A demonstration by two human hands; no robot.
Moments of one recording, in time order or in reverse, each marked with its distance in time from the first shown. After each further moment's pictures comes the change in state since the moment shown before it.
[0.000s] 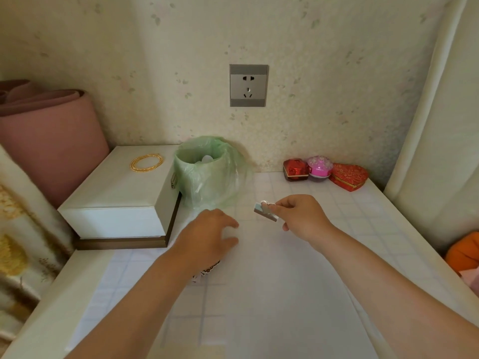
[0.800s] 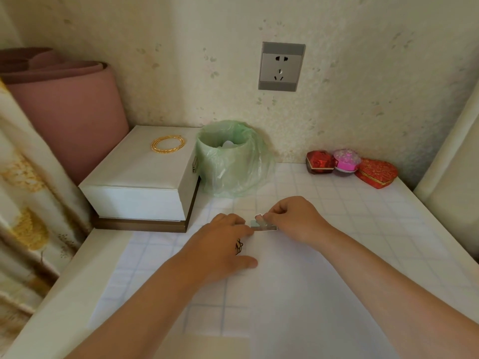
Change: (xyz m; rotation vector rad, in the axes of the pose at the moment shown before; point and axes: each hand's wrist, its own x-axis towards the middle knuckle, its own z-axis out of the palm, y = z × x) left_hand -0.027 -0.020 0.012 0.004 -0.103 0.095; right_hand 0.014 0.005 0.053 -0.235 -0.172 -0.041
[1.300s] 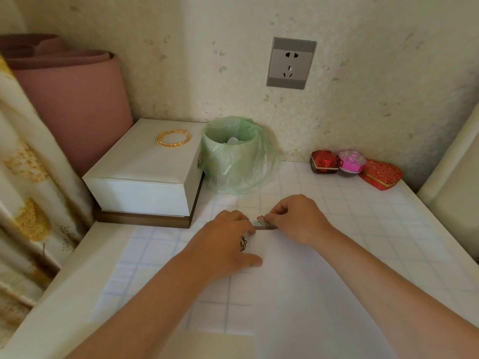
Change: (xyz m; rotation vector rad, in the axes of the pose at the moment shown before) left_hand -0.001 0.000 0.002 -0.044 0.053 -0.019; right_hand 0.000 -0.005 0.008 -0.193 0.062 -0.023
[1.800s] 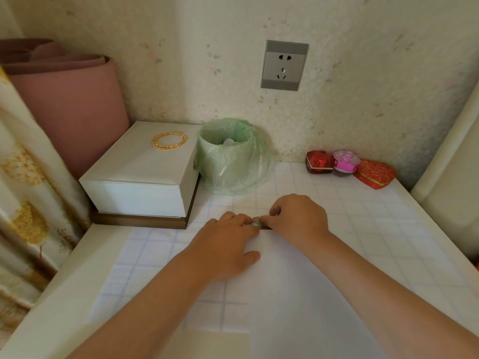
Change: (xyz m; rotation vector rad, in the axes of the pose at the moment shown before) left_hand 0.003 0.007 0.002 0.234 -0.069 0.104; right_hand -0.011 -0.009 -0.004 -0.346 0.118 -0.032
